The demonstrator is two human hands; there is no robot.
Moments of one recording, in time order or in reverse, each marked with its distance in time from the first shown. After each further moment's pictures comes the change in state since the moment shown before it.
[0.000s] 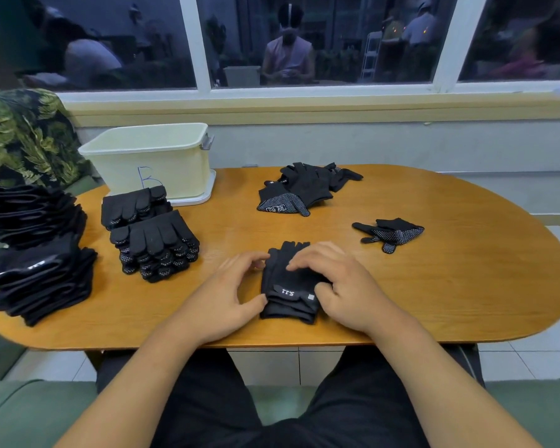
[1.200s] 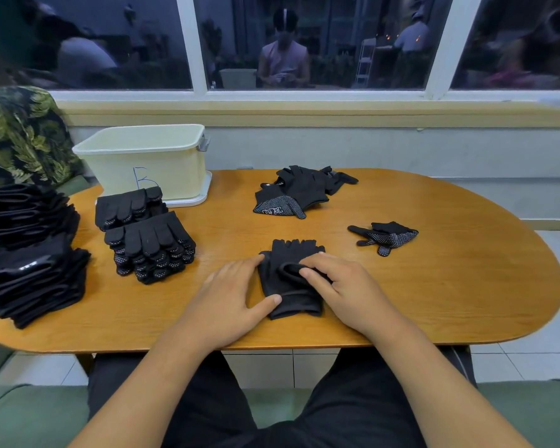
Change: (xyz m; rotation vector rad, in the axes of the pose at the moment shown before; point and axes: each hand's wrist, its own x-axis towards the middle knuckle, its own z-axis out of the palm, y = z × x) left_hand 0.004 0.010 0.016 0.283 0.079 -0.055; right_hand -0.005 0.002 0.000 -0.051 0.001 0.189
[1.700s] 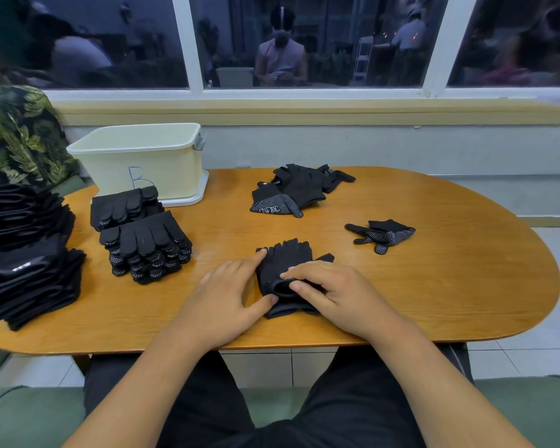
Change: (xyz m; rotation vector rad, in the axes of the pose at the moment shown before) left_hand 0.001 0.002 -0.002 0.035 -0.045 0.013; right_hand -0.006 -0.004 -0.002 -0.033 -0.070 -0.130
